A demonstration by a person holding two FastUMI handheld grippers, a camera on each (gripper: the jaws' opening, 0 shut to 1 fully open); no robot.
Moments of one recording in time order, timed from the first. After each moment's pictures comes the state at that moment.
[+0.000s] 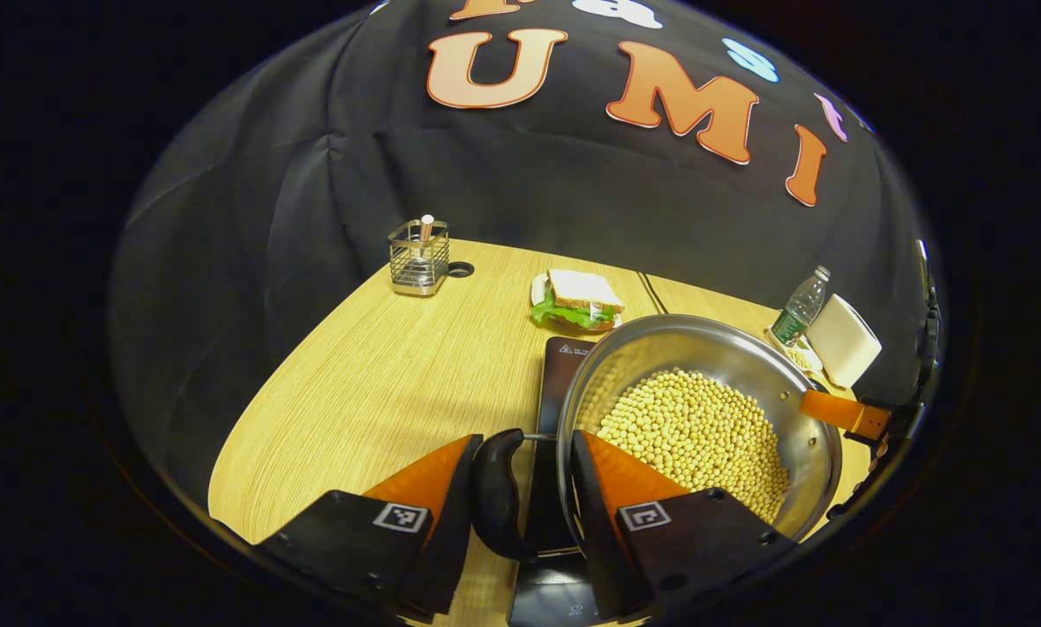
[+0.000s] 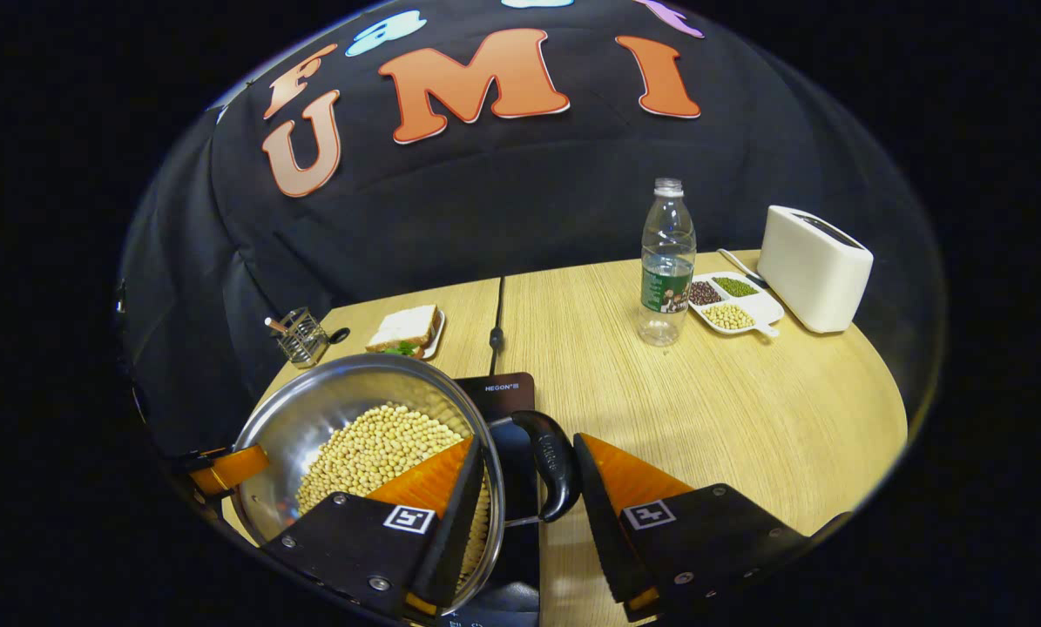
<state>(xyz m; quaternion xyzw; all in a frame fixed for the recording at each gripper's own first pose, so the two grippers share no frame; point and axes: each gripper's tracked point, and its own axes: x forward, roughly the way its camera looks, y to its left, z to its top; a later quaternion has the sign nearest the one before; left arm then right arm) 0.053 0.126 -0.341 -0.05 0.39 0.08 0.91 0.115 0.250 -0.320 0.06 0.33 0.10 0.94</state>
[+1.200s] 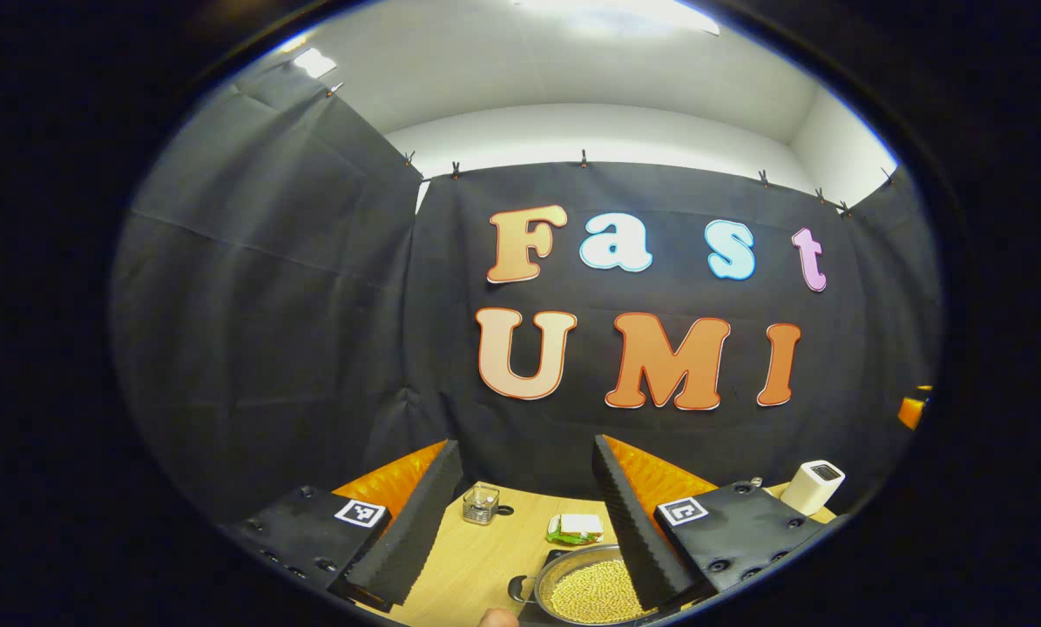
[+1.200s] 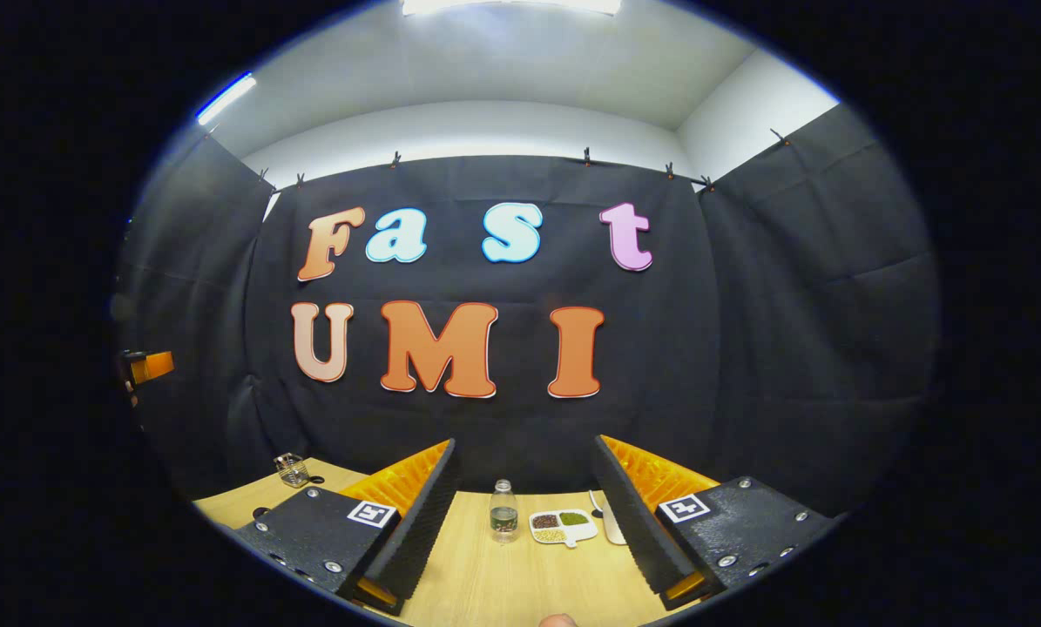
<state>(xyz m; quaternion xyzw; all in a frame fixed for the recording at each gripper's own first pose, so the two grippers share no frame) 0.006 0.092 0.063 0.02 0.03 0.16 0.99 0.031 0.038 0.030 -0.02 -0.03 0.04 1.00</state>
